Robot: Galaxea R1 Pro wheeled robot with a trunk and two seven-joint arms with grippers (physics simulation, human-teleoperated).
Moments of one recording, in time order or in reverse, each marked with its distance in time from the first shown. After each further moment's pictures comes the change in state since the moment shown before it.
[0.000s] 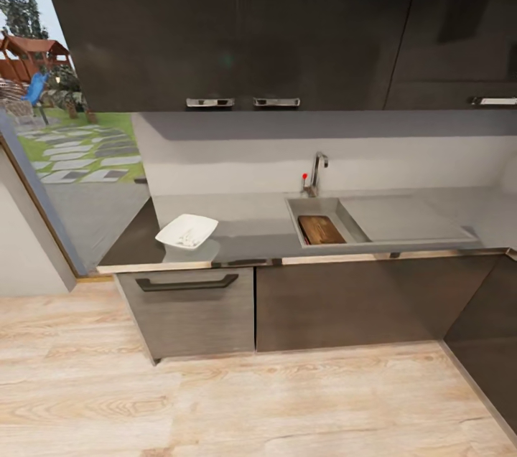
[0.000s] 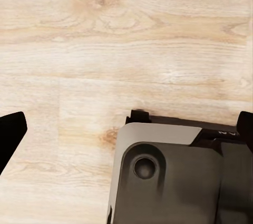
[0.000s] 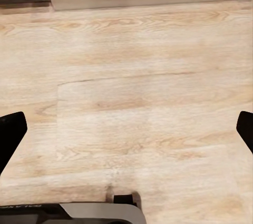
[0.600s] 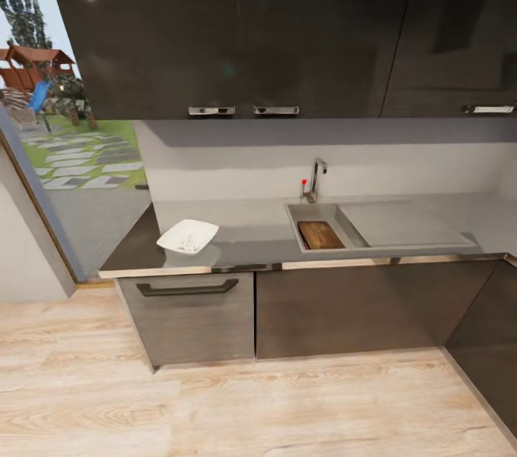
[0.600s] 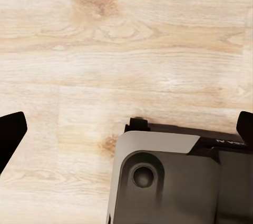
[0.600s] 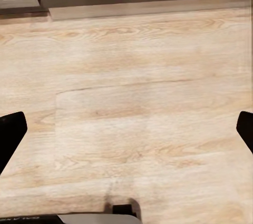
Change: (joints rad) left arm 0.000 0.000 0.000 0.000 0.000 0.000 0.000; right arm 0.000 -0.001 -0.007 0.000 -0.005 0.000 -0.001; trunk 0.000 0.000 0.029
